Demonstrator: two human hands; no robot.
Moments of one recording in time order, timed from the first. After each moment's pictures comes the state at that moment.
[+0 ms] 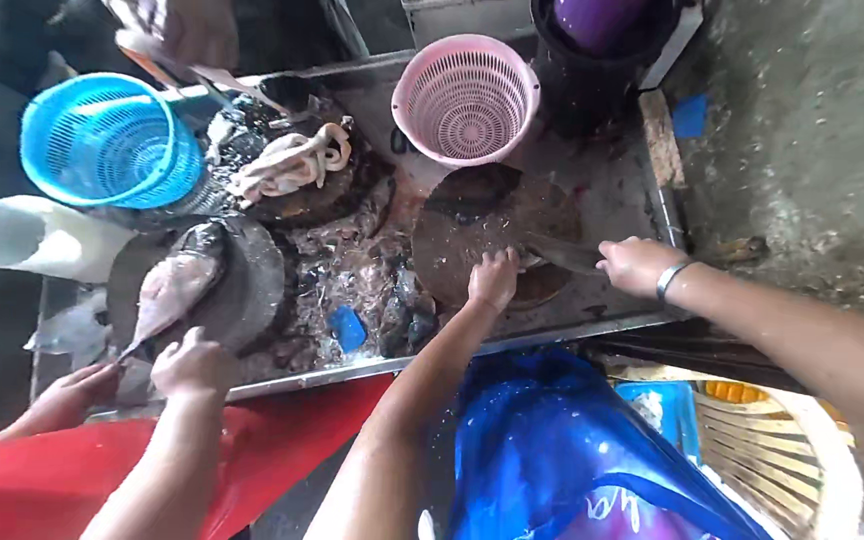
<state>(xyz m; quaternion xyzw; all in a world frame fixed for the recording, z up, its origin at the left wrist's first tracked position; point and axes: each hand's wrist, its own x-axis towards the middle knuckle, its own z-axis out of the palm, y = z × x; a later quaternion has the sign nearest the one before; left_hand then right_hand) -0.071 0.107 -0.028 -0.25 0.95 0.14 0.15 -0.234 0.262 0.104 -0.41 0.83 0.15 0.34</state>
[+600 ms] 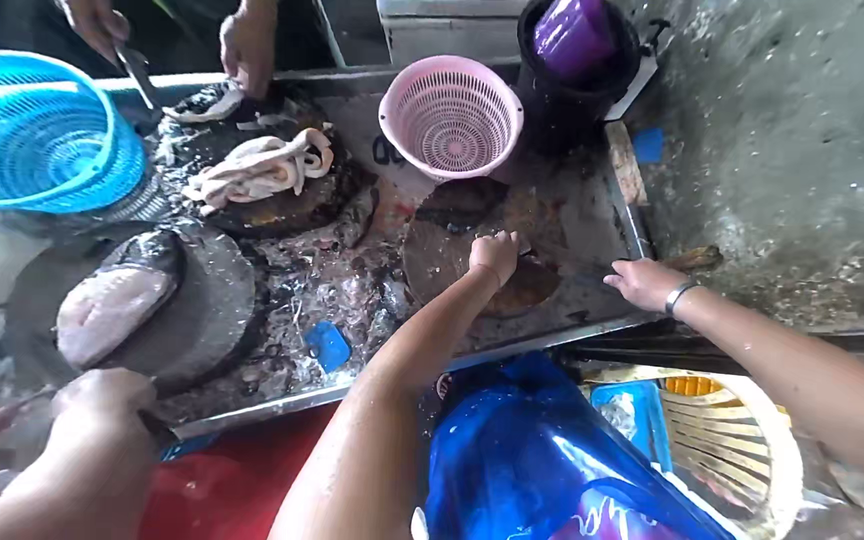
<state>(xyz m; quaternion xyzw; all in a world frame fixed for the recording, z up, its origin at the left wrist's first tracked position) -0.111 0.071 0.008 -0.18 0.96 0.12 0.19 -0.233 0.308 0.082 -0.34 0.88 0.10 0.30</state>
